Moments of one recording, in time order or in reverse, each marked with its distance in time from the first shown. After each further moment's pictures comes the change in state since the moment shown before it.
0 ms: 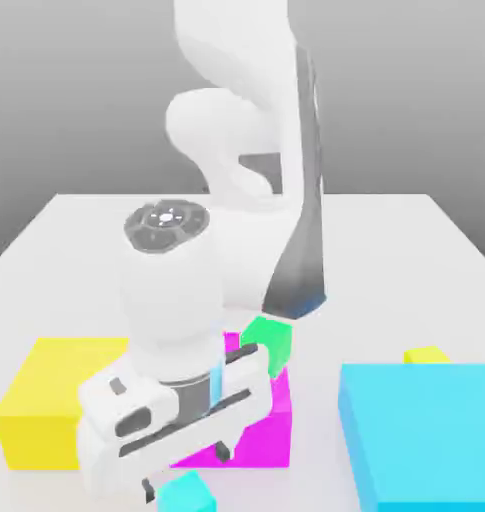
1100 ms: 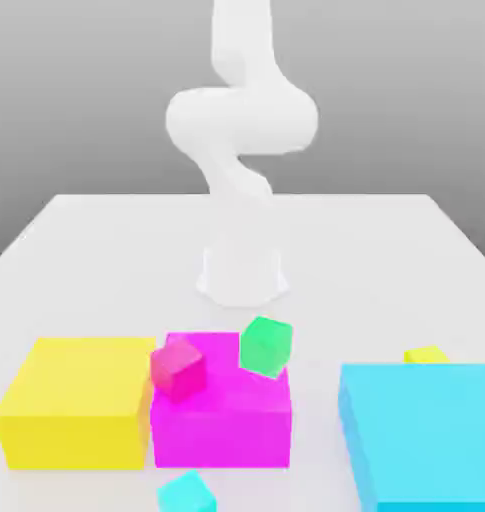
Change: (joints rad) arm -0.071 -1.166 0.152 0.028 -0.211 -0.448 0.826
